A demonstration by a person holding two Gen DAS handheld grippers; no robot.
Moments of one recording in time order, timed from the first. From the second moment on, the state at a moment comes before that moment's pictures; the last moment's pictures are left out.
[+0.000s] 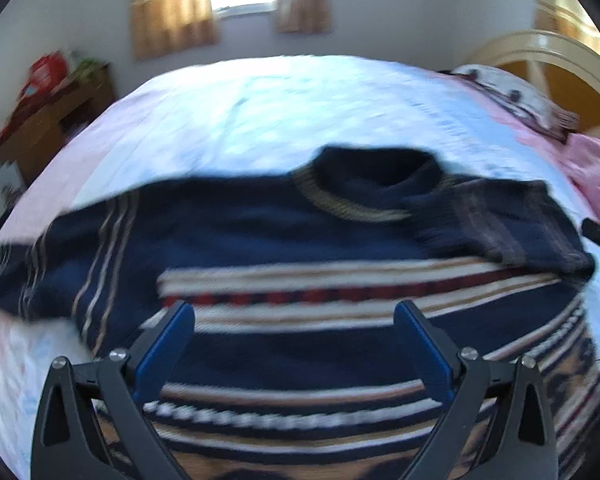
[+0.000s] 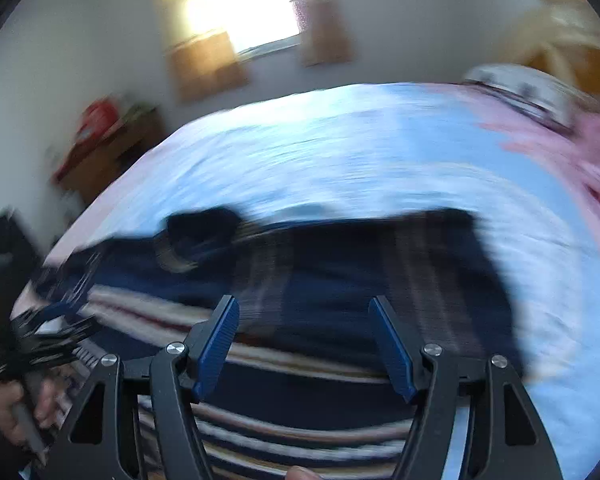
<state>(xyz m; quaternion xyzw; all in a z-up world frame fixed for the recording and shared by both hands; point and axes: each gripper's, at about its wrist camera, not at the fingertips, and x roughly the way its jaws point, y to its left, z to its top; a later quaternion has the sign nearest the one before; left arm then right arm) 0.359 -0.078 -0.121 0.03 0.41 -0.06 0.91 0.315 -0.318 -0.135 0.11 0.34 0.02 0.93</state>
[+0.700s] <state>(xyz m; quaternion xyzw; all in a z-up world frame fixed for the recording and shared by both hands) 0.426 -0.196 -0.139 -0.01 0.46 -0.14 0.88 0.291 -0.411 -0.181 0.23 0.31 -0.06 0.92</state>
